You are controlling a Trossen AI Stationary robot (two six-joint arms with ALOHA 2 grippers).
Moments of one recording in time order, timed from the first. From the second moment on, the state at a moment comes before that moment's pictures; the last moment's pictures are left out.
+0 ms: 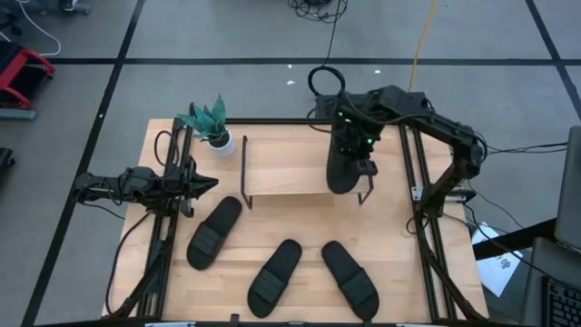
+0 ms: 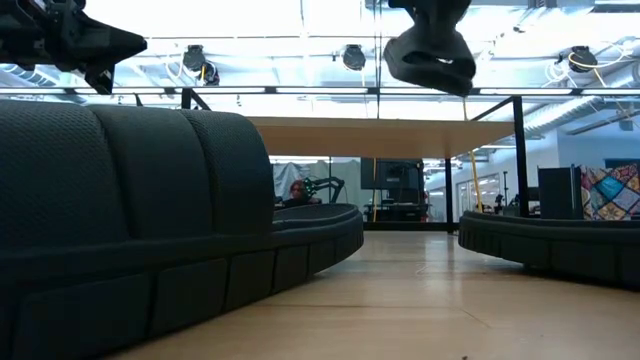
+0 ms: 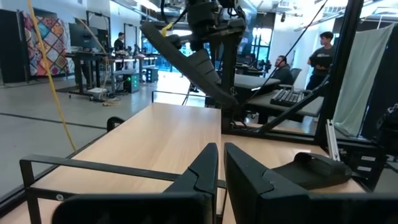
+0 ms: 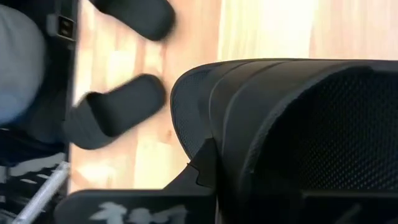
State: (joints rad) left arm -0.14 0.01 0.19 -0.10 -0.24 -0.07; right arm -0.40 1.65 1.91 -1.57 -0.45 -0.42
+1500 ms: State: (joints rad) left arm -0.14 0.01 0.19 -0.18 -0.23 -0.11; right arm -0.43 1.79 1.81 -1.46 -0.32 -0.41
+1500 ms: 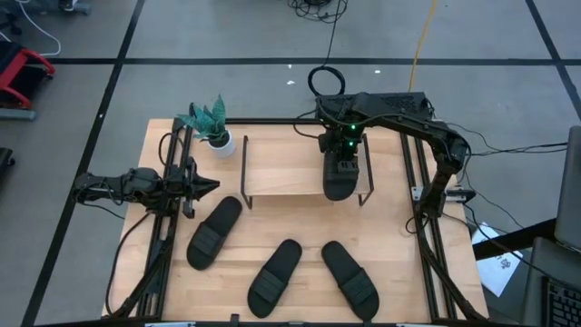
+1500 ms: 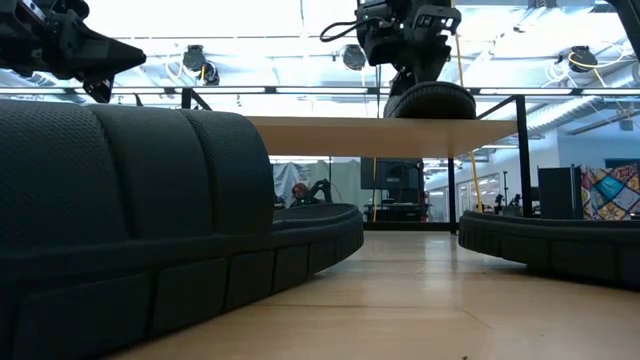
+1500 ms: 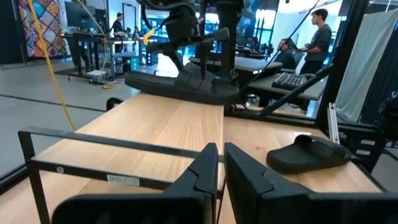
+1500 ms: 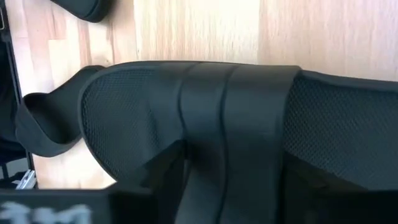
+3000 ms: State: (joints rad) left arm -0.14 0.01 0.19 -0.17 -0.23 -0.11; right arm -0.31 1.41 1.67 -1.33 0.34 -0.07
